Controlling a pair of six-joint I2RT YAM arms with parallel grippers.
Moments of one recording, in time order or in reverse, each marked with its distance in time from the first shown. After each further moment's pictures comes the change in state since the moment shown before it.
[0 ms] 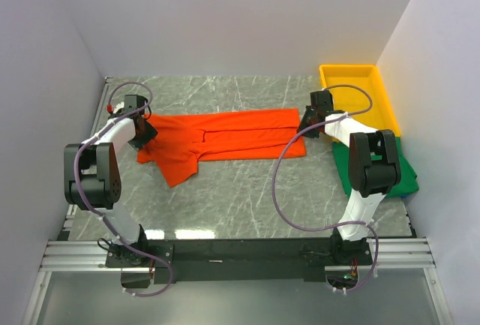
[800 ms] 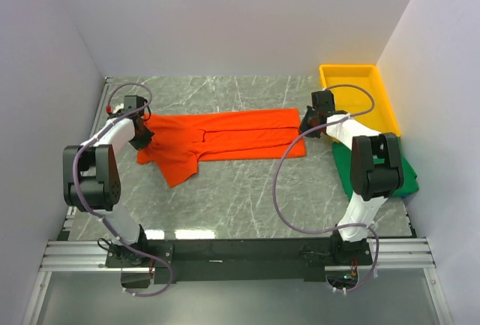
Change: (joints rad) left arm 0.000 -0.003 0.000 -0.040 -0.022 0.015; right arm 0.000 -0.027 -0.010 -0.018 0.000 -0.005
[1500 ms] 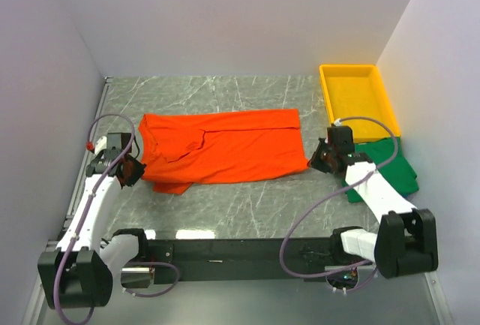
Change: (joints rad) left arm 0.002 -0.713 -0.384 -0.248 0.038 -0.112; right arm 0.000 -0.625 -0.486 -0.095 -0.064 -0.003
